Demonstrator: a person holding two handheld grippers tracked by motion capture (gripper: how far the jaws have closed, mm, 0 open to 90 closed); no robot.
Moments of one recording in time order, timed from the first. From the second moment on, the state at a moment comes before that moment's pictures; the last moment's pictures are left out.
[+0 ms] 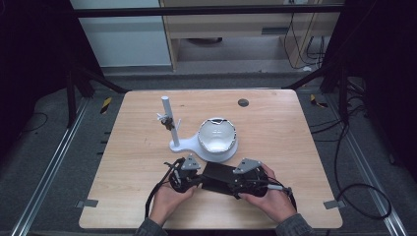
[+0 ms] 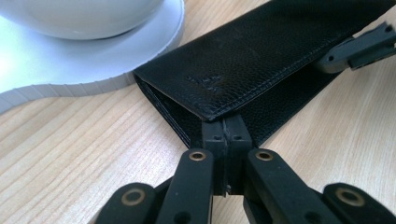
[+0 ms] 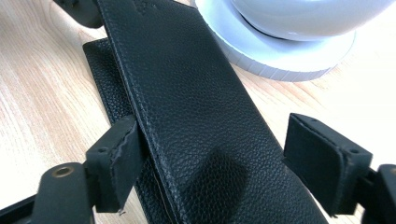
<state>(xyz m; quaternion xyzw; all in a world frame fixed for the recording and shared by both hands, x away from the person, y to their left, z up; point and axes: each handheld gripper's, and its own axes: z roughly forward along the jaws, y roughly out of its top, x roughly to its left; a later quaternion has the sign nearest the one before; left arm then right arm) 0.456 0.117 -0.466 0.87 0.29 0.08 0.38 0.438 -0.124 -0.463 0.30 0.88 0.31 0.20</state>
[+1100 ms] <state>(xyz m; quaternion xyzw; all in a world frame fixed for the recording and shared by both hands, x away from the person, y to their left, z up) 0.459 0.113 -0.448 0.87 0.29 0.07 0.40 0.445 -0.109 -0.471 0.29 0.89 0.27 0.23</state>
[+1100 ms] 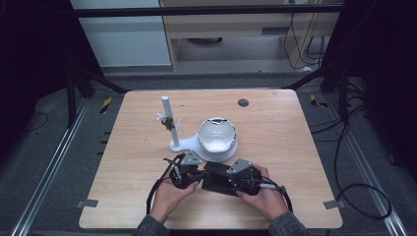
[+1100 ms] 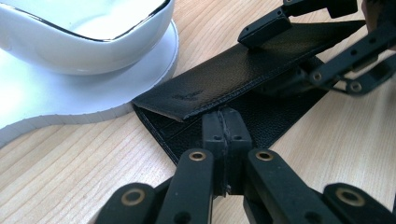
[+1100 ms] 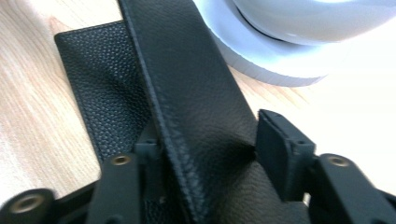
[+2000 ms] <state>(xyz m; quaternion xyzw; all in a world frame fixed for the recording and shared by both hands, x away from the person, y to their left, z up) 0.460 0.138 -0.443 0.86 0.30 0.08 0.40 0.428 -0.137 -0.439 0.24 0.88 0.31 0.28</state>
